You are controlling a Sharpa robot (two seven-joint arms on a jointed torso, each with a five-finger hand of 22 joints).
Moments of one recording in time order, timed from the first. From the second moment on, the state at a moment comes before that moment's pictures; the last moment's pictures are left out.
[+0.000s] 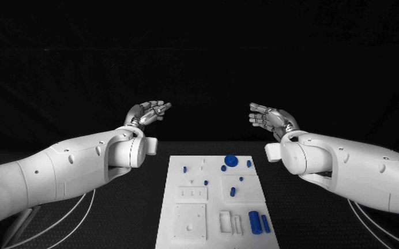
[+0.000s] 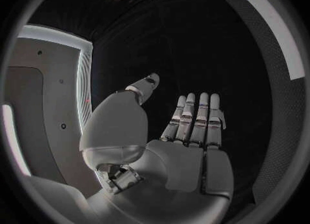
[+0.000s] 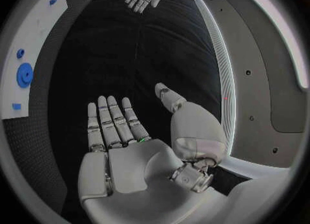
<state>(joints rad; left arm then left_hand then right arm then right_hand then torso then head) 1.27 -0.70 -0.16 1.25 0.02 -0.62 0.37 1.10 -0.21 0.51 0.04 0.06 0.53 0.11 0.29 0.45 0.75 0.10 0.06 0.07 0.55 0.14 0.34 0.37 0.02 0.49 0.10 0.18 1.29 1.24 -0.76 -0.14 1.35 0.00 -0.55 0.30 0.78 -0.07 0.57 -0.13 0.06 0.54 0.16 0.27 0.39 0.73 0.22 0.06 0.07 0.56 0.21 0.27 0.32 0.06 0.35 0.21 0.06 1.27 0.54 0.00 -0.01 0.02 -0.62</state>
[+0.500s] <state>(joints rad) 1.29 -0.70 -0.18 1.22 0.02 -0.51 0.30 1.17 -0.18 0.50 0.02 0.06 0.61 0.16 0.34 0.48 0.87 0.14 0.10 0.08 0.69 0.16 0.42 0.41 0.02 0.60 0.06 0.24 1.31 1.29 -0.72 -0.17 1.23 -0.20 -0.36 0.14 0.97 -0.11 0.63 -0.25 0.12 0.65 0.18 0.34 0.41 0.87 0.23 0.10 0.08 0.68 0.24 0.34 0.36 0.09 0.45 0.20 0.09 1.31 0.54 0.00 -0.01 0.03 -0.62</state>
